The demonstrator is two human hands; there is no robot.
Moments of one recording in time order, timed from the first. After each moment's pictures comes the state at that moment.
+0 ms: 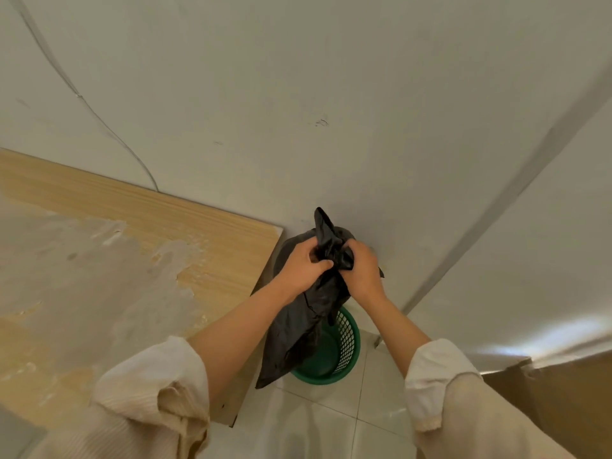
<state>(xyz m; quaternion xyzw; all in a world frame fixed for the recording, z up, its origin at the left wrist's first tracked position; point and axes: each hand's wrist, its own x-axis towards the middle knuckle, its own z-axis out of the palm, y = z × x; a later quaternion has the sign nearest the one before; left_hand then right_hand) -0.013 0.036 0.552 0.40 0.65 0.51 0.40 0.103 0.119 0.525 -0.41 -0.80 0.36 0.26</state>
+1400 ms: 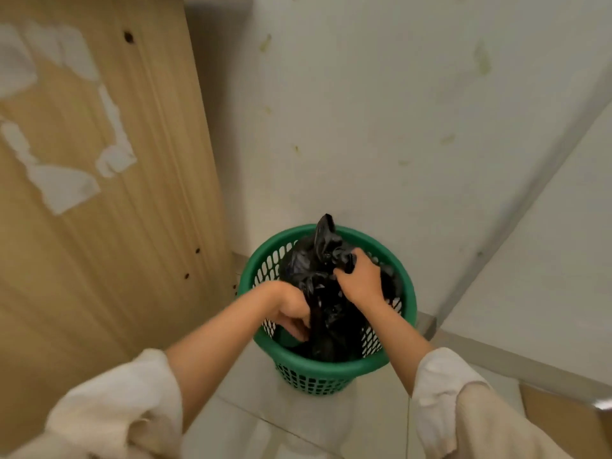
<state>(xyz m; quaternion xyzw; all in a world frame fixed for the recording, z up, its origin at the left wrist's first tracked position) -0.008 0.087 -0.061 0.32 0.71 0.14 0.61 0.105 0.180 -0.068 -0.46 -0.75 0.41 0.25</state>
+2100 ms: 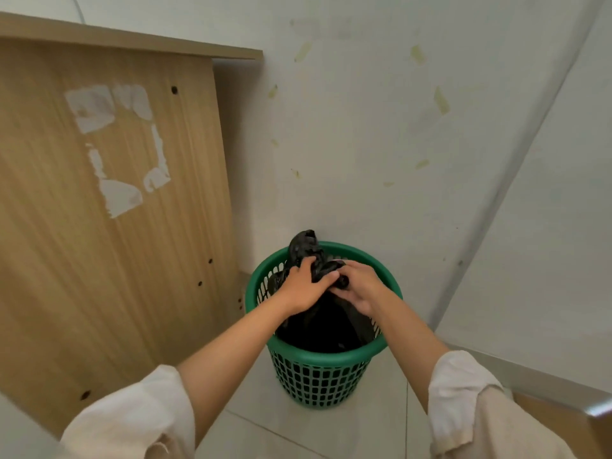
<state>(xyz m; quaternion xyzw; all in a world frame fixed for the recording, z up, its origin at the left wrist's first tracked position) 0.019 0.069 -0.035 0.45 0.79 0.32 0.26 0.118 0.166 -0.037 -0.38 -0.46 0.76 0.25</state>
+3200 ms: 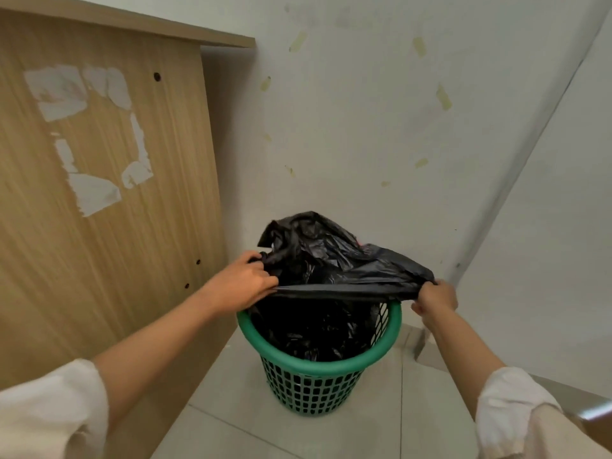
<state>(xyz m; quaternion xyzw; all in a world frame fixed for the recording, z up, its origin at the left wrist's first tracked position) -0.076 0.030 -0.040 0.75 0.62 0.00 -0.21 0.207 0.258 -0.079 -0.65 -0.43 0.48 0.40</state>
